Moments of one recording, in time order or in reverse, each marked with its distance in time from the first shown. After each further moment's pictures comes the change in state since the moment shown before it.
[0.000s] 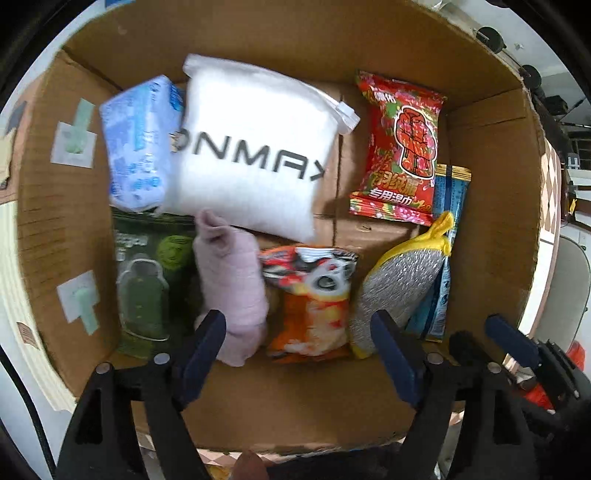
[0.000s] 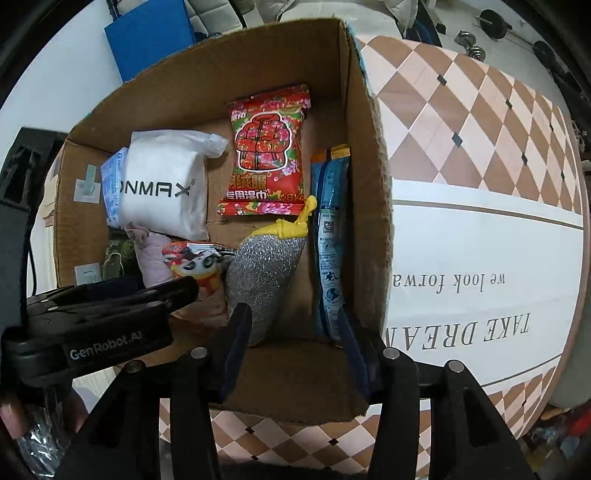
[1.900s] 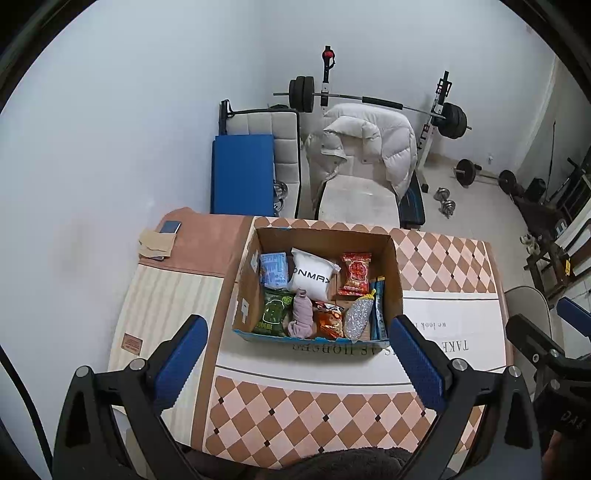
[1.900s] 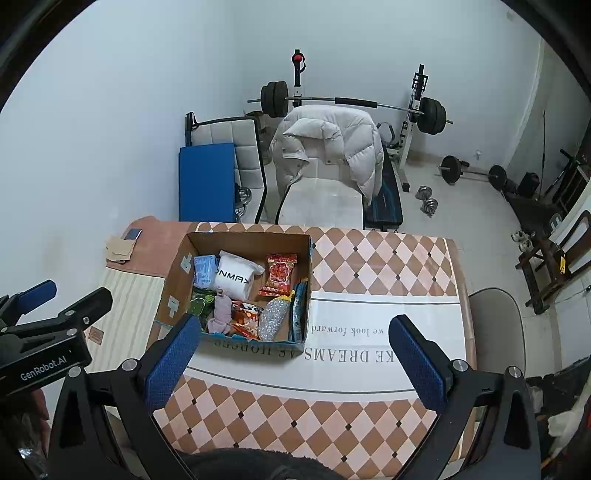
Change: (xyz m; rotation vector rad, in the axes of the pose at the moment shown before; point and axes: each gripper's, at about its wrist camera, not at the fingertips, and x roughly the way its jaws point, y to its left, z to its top) left arm -0.279 -0.024 -0.250 -0.019 -0.768 0.146; right arm -0.330 0.022 -0.214 -0.135 -0.648 -0.101
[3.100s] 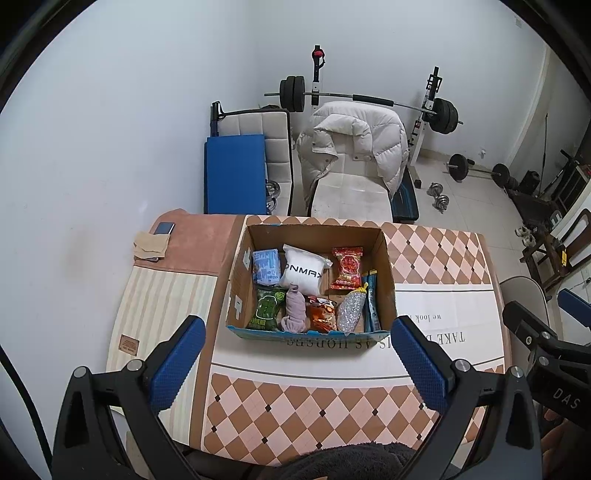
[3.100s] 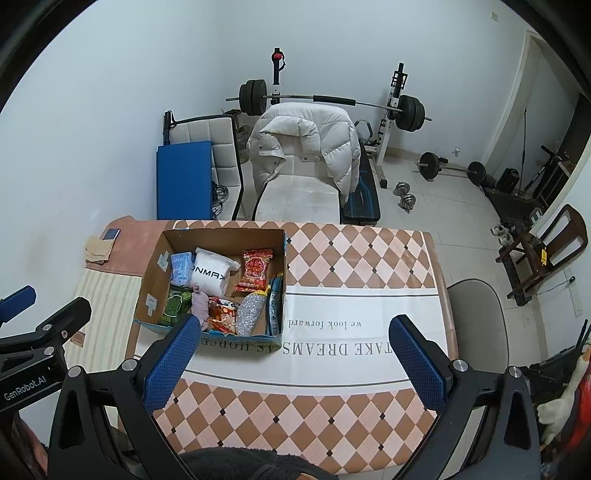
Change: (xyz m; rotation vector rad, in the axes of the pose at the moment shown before) left arm -0.002 -0.009 -0.005 0.041 0.003 -0.021; right arm -0.003 -0.012 -0.010 0.019 0.010 -0.087
